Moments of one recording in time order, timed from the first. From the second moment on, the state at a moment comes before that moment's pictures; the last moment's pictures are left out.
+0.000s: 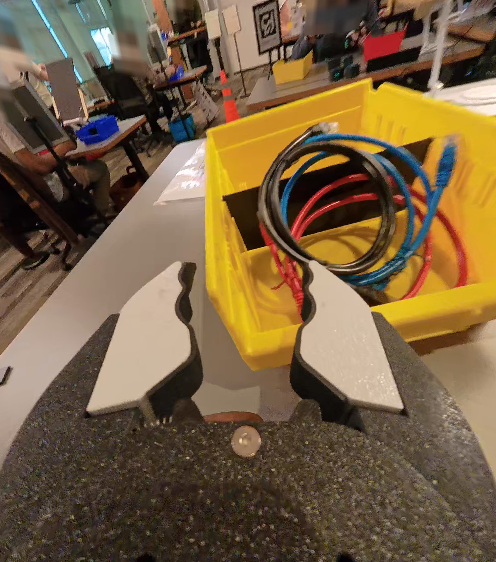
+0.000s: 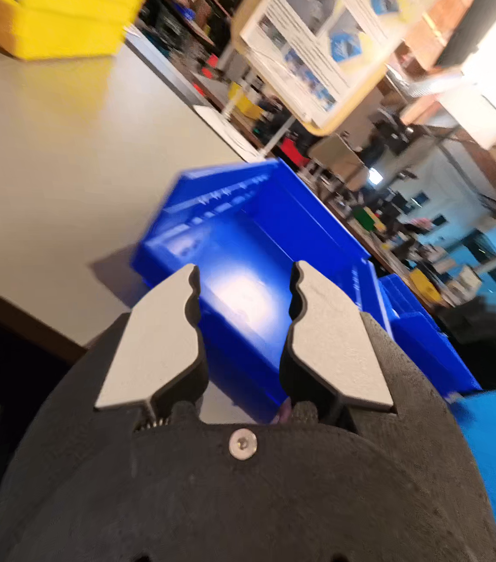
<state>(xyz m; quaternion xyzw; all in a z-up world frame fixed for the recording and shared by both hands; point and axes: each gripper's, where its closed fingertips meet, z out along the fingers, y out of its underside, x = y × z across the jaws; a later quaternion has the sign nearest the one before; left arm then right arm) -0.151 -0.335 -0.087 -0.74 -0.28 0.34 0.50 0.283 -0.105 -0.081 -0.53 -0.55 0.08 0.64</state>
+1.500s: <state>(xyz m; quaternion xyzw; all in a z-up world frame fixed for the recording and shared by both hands) -0.044 -0.158 -0.102 -0.83 -0.10 0.28 0.47 0.241 -0.133 -0.111 -0.54 -0.57 0.20 0.58</state>
